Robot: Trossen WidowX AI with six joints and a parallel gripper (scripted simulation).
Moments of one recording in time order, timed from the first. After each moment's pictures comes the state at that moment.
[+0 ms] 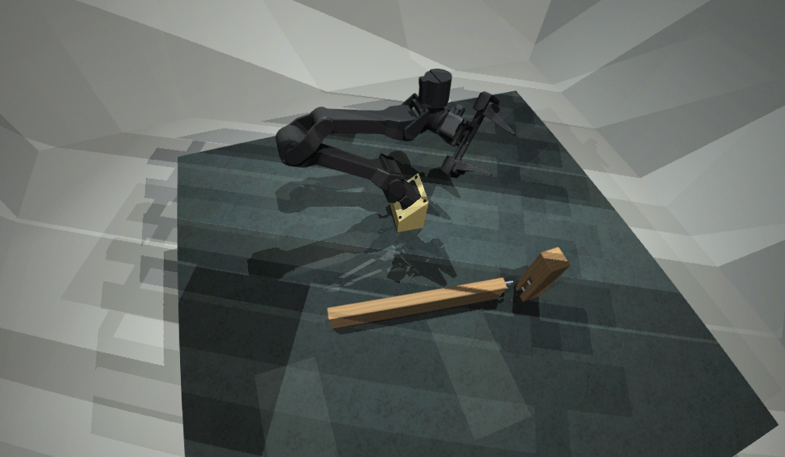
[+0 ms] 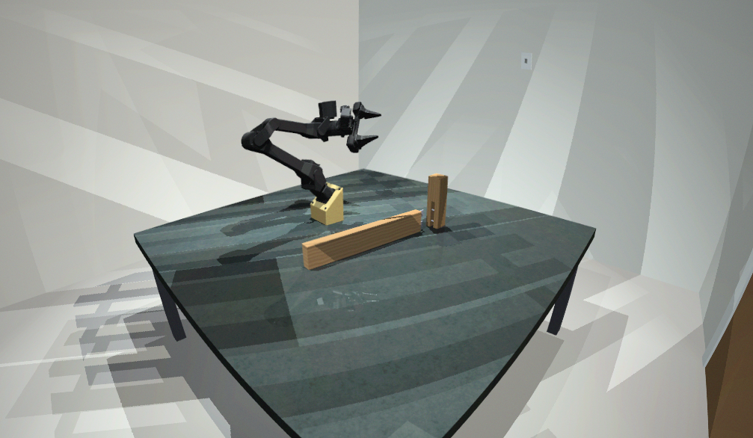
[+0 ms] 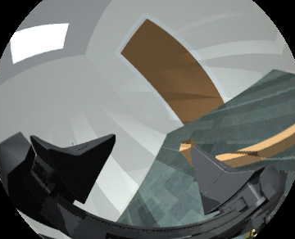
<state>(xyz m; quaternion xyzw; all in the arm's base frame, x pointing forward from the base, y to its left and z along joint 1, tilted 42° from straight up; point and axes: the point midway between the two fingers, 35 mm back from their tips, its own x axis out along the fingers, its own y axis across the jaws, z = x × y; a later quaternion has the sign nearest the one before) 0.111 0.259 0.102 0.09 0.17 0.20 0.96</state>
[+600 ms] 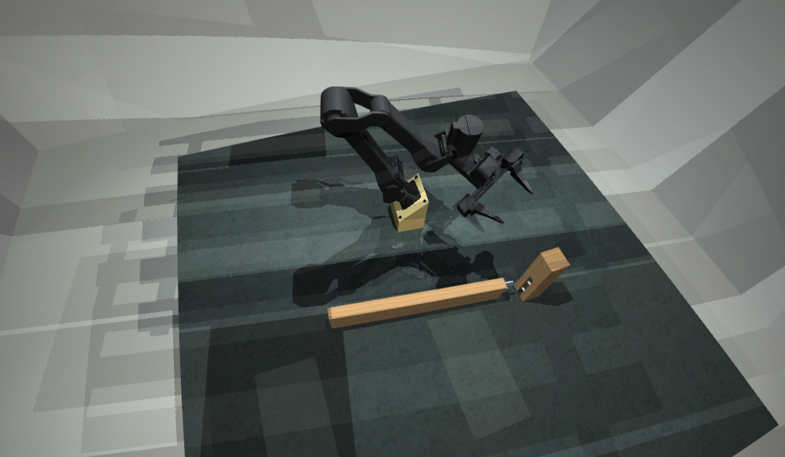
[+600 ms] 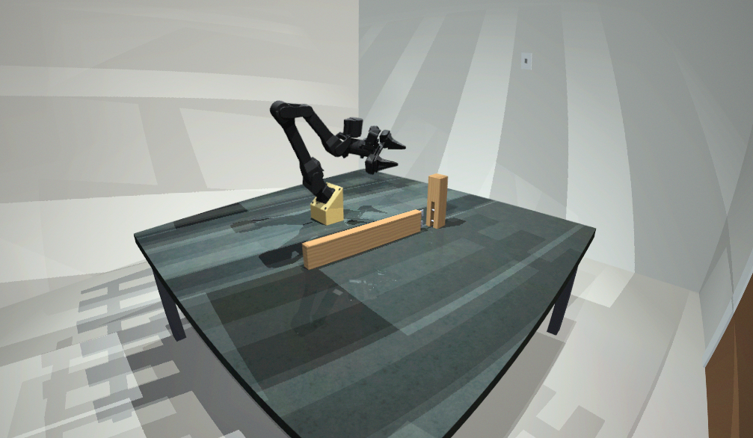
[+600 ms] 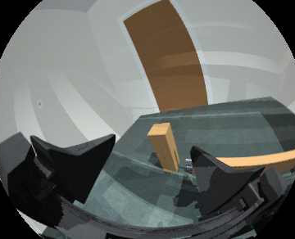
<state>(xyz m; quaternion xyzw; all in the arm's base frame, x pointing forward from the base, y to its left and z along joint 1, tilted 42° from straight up) 0.178 0.224 0.002 -0.11 0.20 0.15 0.96</state>
